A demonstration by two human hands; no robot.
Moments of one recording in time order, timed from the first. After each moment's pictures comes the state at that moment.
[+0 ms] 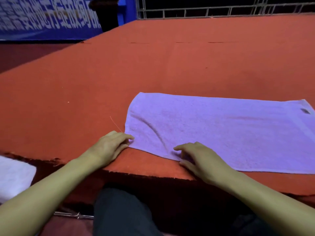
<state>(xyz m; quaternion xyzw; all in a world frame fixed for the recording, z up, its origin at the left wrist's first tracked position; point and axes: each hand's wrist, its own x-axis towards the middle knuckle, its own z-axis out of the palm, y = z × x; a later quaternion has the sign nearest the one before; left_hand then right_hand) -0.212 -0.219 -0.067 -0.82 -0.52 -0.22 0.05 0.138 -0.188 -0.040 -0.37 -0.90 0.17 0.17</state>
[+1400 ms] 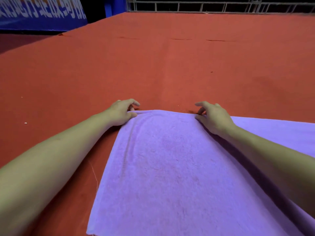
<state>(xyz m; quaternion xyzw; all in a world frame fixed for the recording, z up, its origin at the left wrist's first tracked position) -0.246 0.065 -0.040 -0.72 -0.66 -0.18 -0.13 0.109 0.111 -0.051 -0.53 -0.82 0.07 0.20</state>
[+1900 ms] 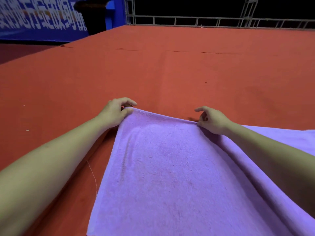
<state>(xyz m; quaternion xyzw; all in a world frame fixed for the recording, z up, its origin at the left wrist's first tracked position) -0.241 0.052 -0.010 -0.68 -0.64 -0.32 -0.14 0.128 0.128 -0.030 -0.53 -0.82 0.16 0.17</state>
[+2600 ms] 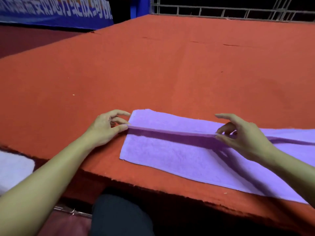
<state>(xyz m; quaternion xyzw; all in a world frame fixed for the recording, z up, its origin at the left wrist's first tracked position) -0.238 -0.180 -0.022 -0.63 -0.64 -0.39 -0.23 0.171 -0.090 0.009 -0.42 -0.86 0.16 0.24</state>
